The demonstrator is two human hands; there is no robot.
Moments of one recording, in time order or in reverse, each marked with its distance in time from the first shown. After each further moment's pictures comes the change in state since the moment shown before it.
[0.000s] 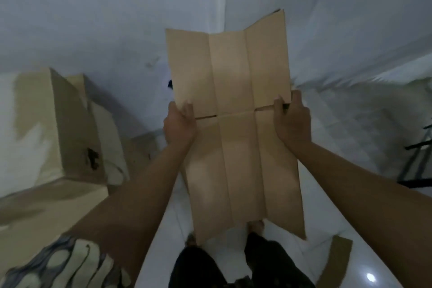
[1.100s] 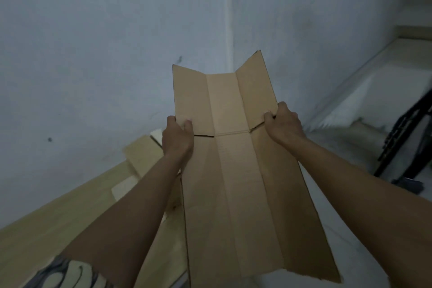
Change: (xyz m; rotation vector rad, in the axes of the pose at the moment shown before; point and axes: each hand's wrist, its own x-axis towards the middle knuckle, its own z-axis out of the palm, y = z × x) left_hand -0.091 -0.082 -0.467 -0.112 -0.100 0.517; right_hand -0.391 -0.337 -0.085 -0.022 0.191 0.108
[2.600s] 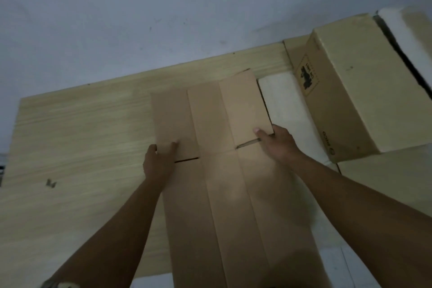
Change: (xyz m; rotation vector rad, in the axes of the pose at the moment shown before) left_hand -0.052 -0.526 -0.270 0.190 0.229 -1.069; right_hand -0.199 -0.148 0.525 0.072 -0.972 0.114
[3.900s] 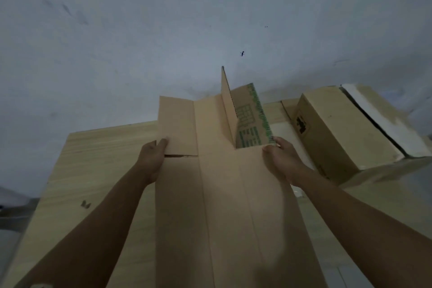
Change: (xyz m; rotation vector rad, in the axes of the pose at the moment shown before) left_hand -0.008 0.059 -0.151 -0.468 -0.248 0.188; right_hand -0.108 -0.103 -0.011 0.230 0.080 -0.107
